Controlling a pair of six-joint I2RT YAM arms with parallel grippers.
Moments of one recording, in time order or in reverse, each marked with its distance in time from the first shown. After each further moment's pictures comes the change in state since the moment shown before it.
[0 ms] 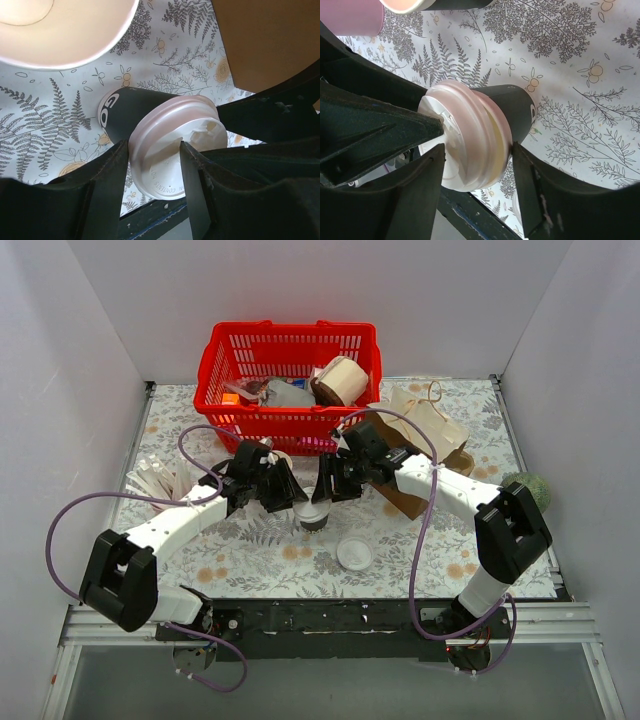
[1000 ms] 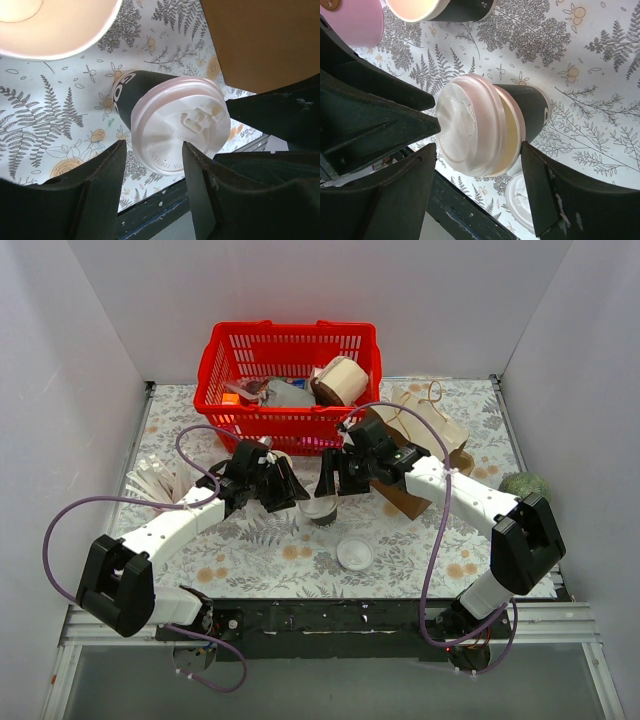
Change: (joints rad) left arm -0.007 -0.031 0.000 -0.010 0.000 -0.017; right arm 0.002 -0.084 0.001 -0.038 0.084 -0.024
